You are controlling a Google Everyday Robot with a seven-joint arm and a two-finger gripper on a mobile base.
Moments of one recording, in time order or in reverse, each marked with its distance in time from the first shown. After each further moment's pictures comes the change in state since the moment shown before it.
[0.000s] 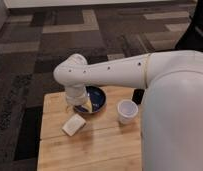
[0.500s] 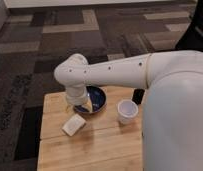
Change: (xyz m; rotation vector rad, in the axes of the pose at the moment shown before) arm -0.003 -0.019 -0.002 -0.022 -0.012 0.041
